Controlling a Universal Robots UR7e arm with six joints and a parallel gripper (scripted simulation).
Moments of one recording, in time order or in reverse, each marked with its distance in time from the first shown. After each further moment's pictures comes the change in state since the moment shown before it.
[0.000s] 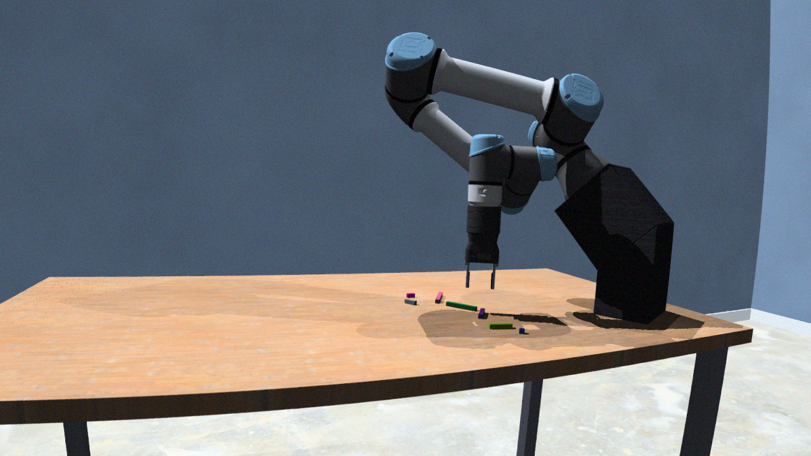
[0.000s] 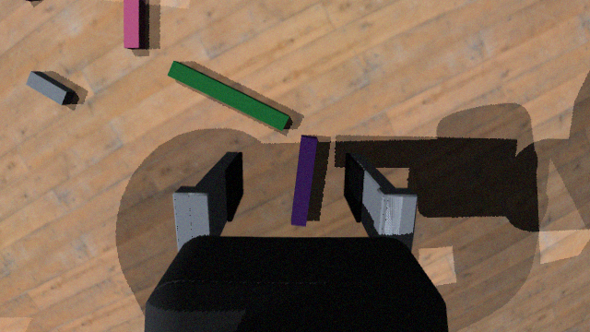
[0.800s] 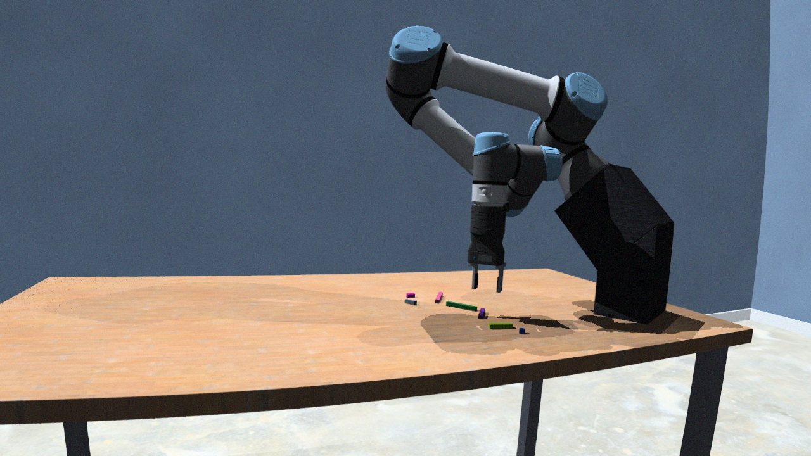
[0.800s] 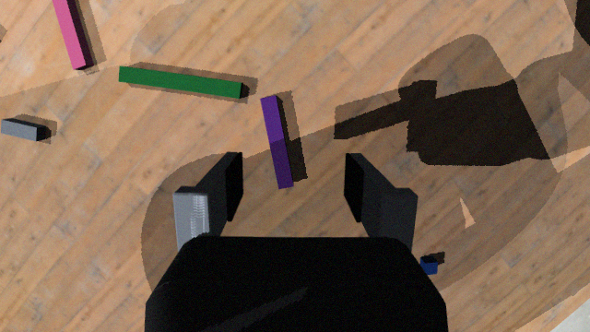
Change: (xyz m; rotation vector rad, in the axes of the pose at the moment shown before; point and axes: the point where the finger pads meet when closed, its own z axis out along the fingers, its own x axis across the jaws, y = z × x) arm 0.015 0.029 -0.001 0.002 -0.005 0.302
